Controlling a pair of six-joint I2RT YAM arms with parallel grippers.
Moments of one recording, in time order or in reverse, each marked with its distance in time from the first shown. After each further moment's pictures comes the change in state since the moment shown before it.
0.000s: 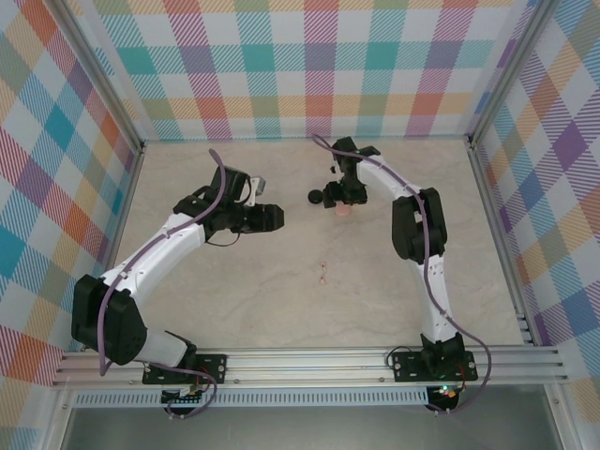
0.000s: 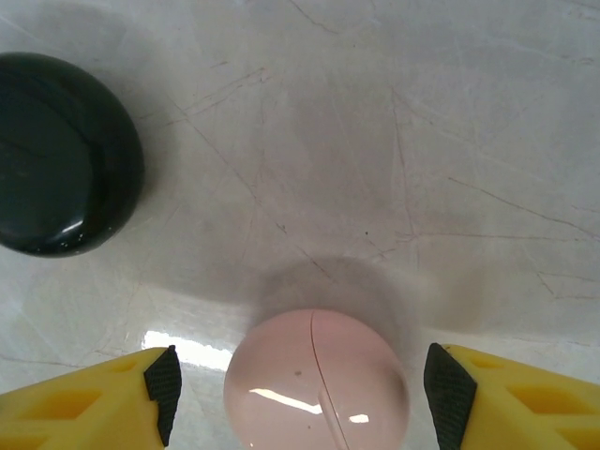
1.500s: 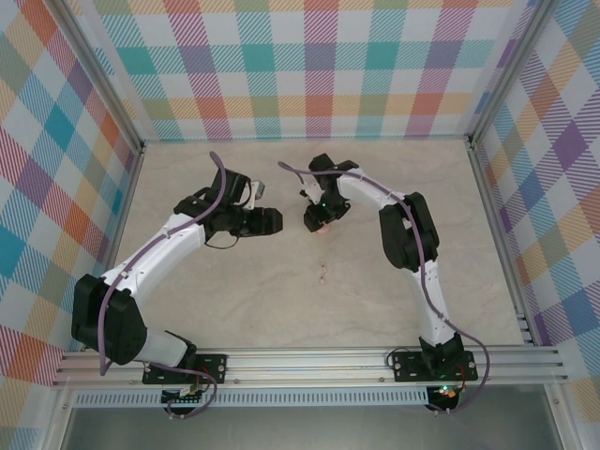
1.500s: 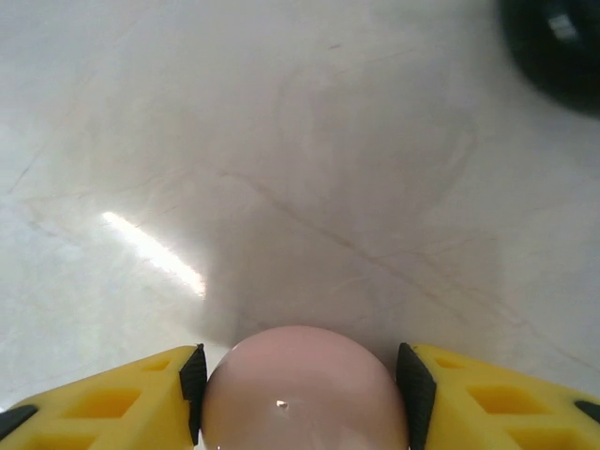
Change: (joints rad) left arm 0.000 0.000 -0.008 -0.036 -0.003 -0.008; right arm 0.151 -0.058 -0.148 0.038 -0.124 -0.326
